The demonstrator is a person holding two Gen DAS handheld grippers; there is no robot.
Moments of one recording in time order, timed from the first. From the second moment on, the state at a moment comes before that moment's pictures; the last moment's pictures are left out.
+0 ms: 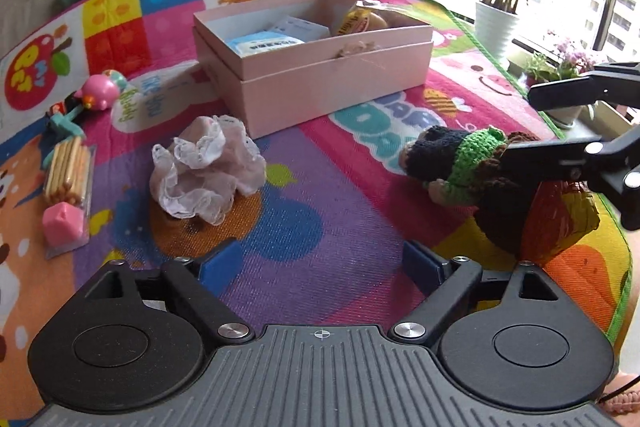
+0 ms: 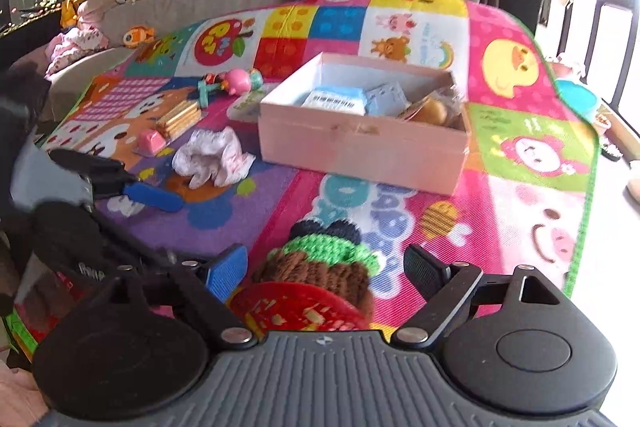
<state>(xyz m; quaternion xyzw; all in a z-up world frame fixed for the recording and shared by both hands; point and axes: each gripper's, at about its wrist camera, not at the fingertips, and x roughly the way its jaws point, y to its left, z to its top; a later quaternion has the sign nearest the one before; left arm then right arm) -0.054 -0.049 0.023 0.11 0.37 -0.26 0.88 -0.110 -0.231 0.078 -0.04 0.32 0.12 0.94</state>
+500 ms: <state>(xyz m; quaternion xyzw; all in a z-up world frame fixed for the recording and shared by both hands) 0.030 -0.016 0.024 0.01 0.36 -0.13 0.92 -0.115 -0.247 0.074 0.00 0.35 0.13 0.93</state>
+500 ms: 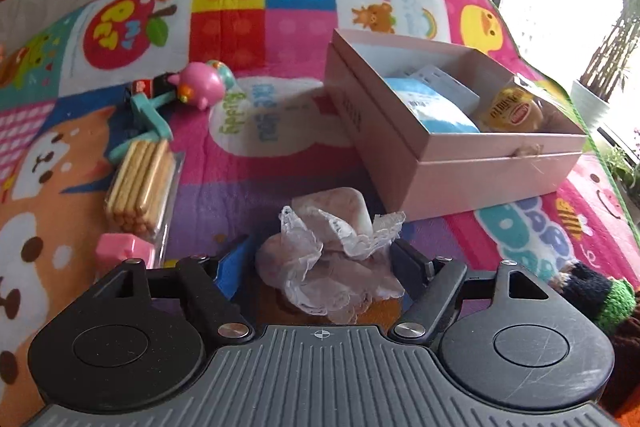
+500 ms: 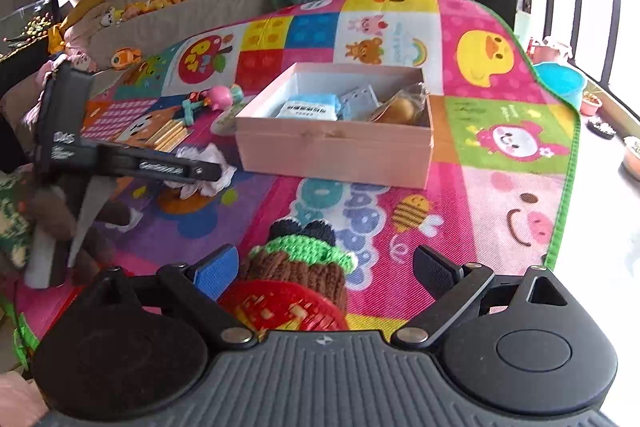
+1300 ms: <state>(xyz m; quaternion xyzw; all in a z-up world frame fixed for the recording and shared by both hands) 0.119 -0.113 0.063 -0.03 0.39 -0.24 0.89 -0.058 -0.281 0.135 0.03 0.30 0.10 0.95</state>
